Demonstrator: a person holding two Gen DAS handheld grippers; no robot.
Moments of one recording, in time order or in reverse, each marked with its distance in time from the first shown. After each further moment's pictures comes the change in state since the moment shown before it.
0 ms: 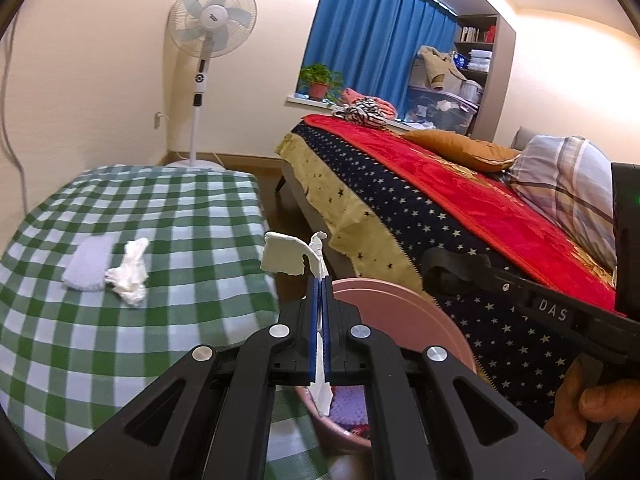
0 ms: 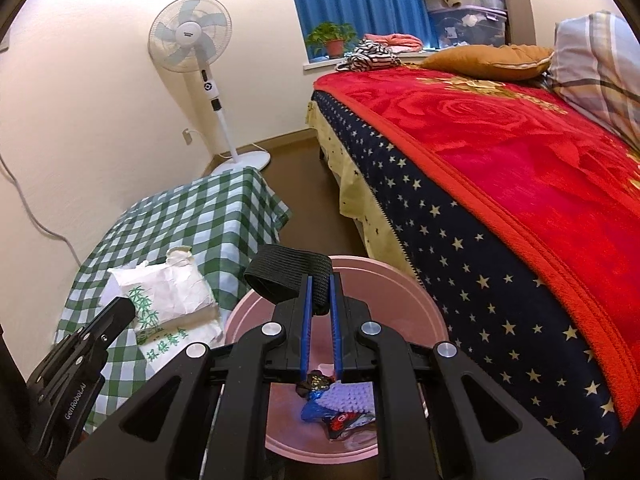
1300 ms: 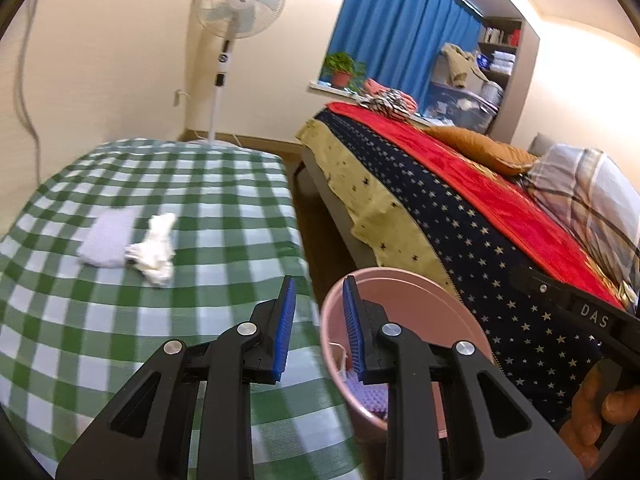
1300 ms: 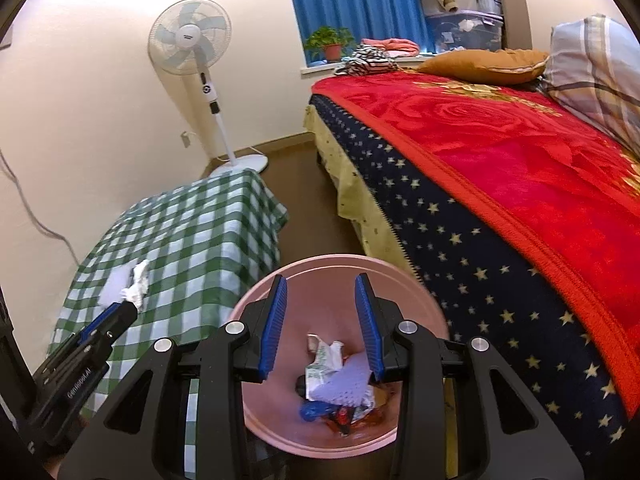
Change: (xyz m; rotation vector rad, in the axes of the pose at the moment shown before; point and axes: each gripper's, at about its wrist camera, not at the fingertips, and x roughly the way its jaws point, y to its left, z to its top) left arm -0.002 0.042 -0.006 -0.079 0.044 0.051; right arm -0.011 0.009 -0.007 -0.007 -0.019 -0.003
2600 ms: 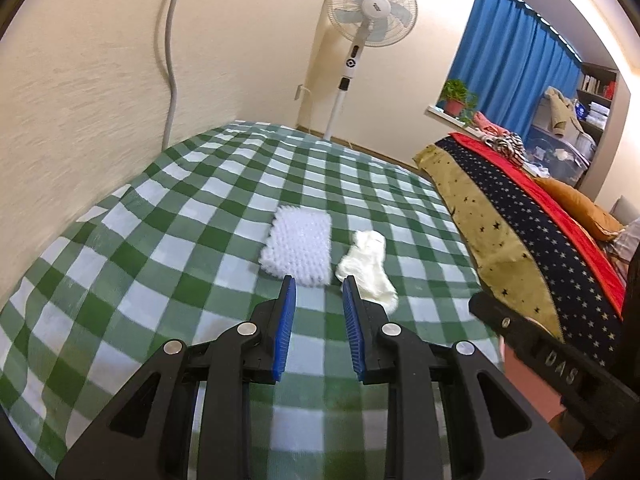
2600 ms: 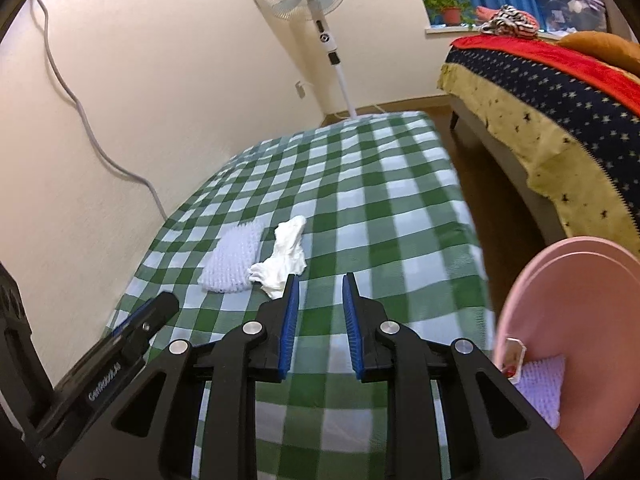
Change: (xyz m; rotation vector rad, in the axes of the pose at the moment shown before) left arm 0.000 0.163 0.009 -0.220 -0.041 0.289; right arm 0.123 0.195 -0.036 -0.105 0.132 0.364
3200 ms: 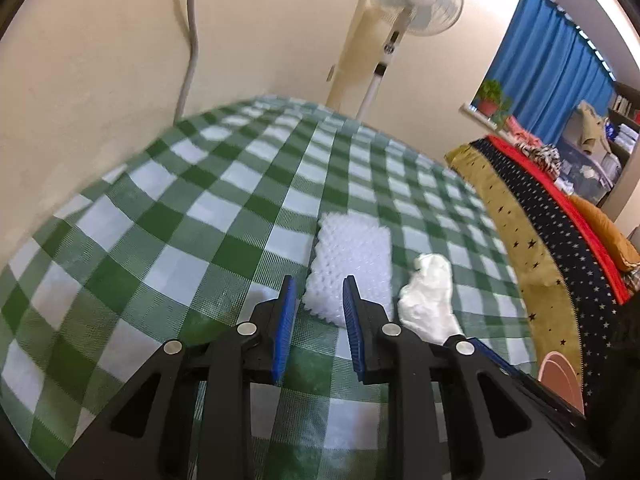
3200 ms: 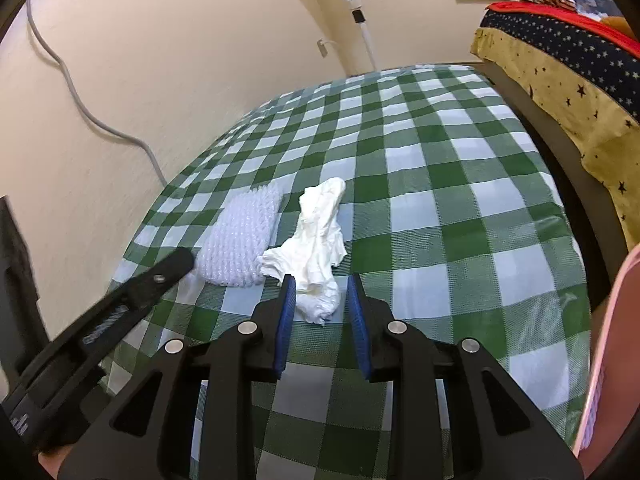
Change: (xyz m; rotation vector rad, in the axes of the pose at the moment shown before) left arm 0.064 0.032 0.020 -0.101 0.087 0.049; right arm 0.074 0.019 0.001 -0.029 0.134 0.065
